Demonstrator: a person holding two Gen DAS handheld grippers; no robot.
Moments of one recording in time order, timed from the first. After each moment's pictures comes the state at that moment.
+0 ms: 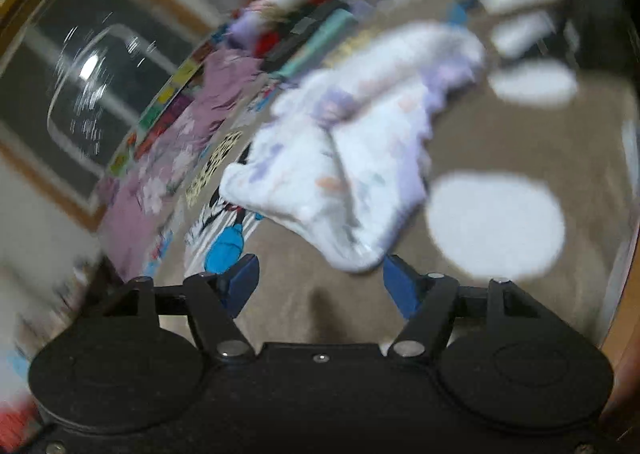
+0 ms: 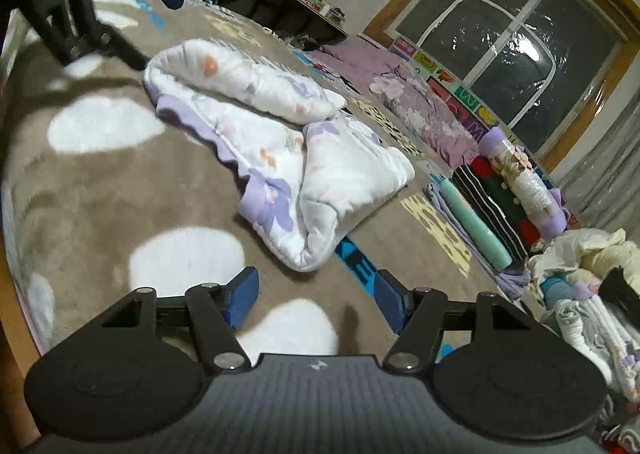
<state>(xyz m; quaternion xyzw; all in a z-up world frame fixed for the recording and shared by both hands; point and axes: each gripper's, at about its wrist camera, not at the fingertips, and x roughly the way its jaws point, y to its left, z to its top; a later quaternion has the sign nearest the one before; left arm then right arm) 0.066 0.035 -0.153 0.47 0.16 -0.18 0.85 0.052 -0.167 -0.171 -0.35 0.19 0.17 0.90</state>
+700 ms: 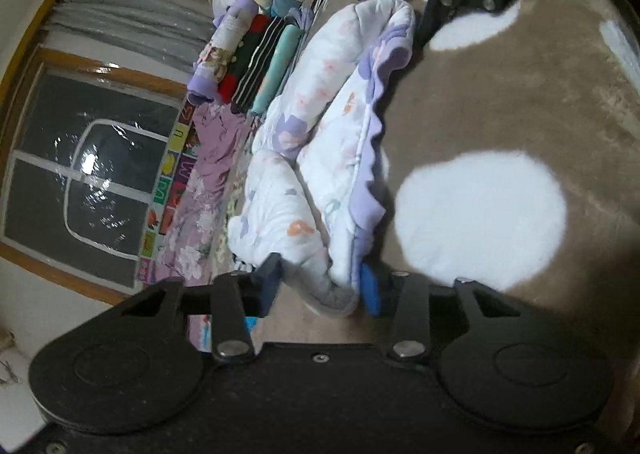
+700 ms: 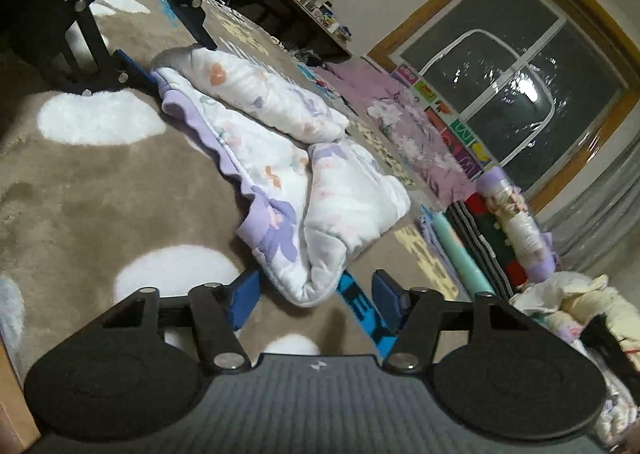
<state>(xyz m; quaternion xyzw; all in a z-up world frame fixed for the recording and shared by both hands) 0.067 0.013 -0.183 0.59 0.10 -0.18 0.78 0.064 -0.155 -0.180 -0.39 0.16 0.17 0.89</state>
